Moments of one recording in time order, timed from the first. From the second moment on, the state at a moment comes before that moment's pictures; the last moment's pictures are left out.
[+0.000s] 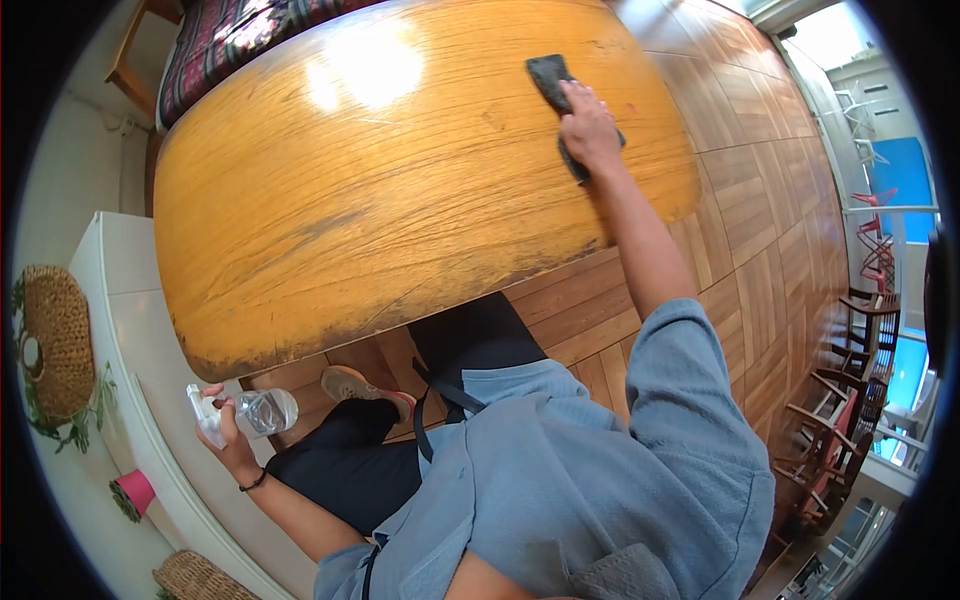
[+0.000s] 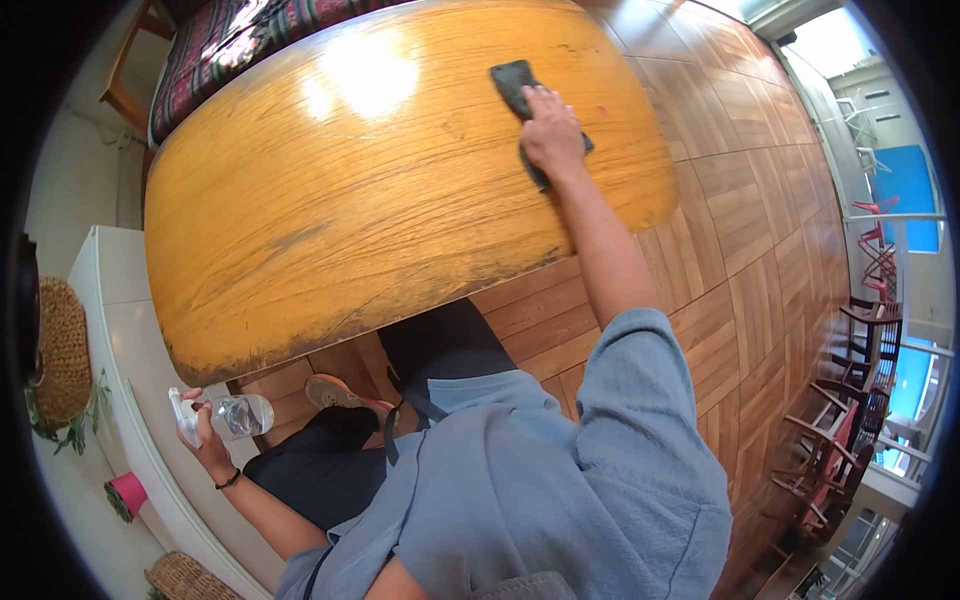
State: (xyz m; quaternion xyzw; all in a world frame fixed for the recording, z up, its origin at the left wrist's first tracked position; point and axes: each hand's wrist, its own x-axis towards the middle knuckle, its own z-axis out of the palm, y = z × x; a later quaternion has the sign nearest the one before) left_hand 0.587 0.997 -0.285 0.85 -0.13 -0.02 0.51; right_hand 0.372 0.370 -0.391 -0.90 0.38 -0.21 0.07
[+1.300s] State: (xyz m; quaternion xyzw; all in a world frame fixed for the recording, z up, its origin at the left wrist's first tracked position) left_hand 0.563 1.029 -0.296 0.84 -0.08 0.04 0.53; right_hand 0.688 0.557 -0.414 -0.96 0.12 -0.22 0.11
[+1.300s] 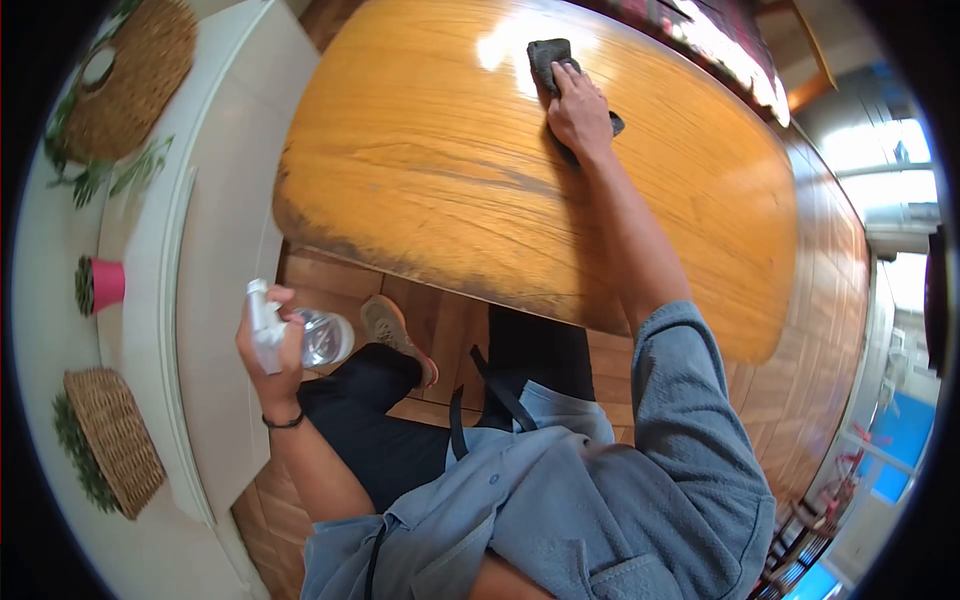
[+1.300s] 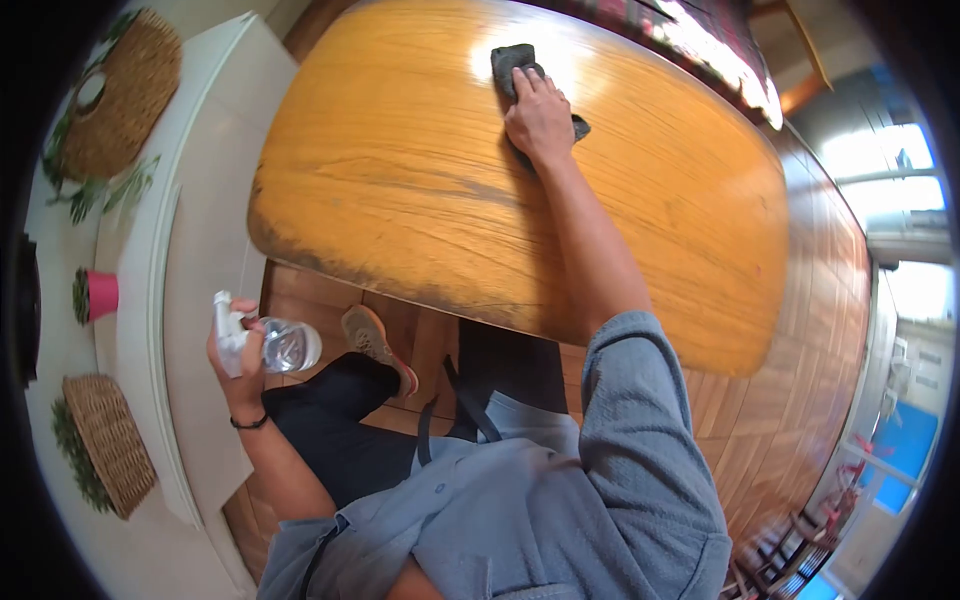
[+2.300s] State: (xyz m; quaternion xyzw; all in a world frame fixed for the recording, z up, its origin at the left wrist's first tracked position) left_hand 0.601 1.019 -0.298 0.85 -0.09 0.06 0.51; right_hand 0.839 0.650 -0.410 -0.95 0.12 -0.23 0.16
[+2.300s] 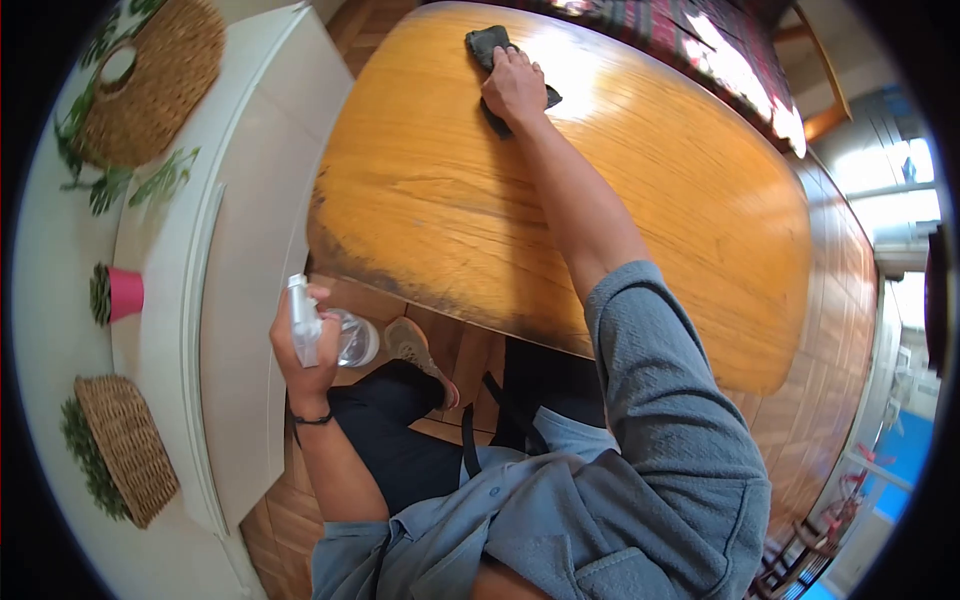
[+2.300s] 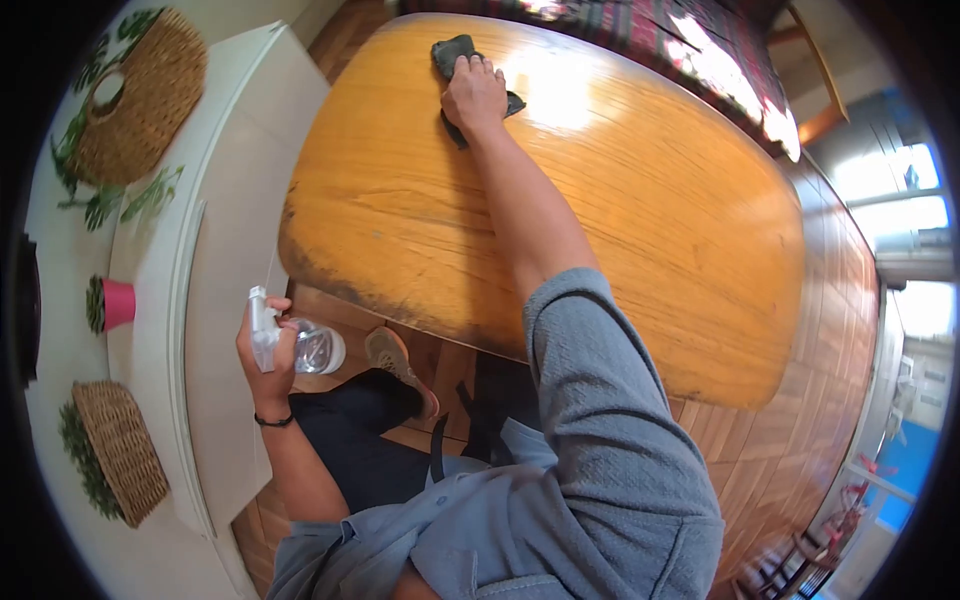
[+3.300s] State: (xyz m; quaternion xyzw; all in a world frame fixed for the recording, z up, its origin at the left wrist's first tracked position) left_hand 0.585 0.989 -0.315 0.85 0.00 0.07 0.53; right_hand 0.335 0.189 -0.414 -0.76 0.63 -0.16 0.05
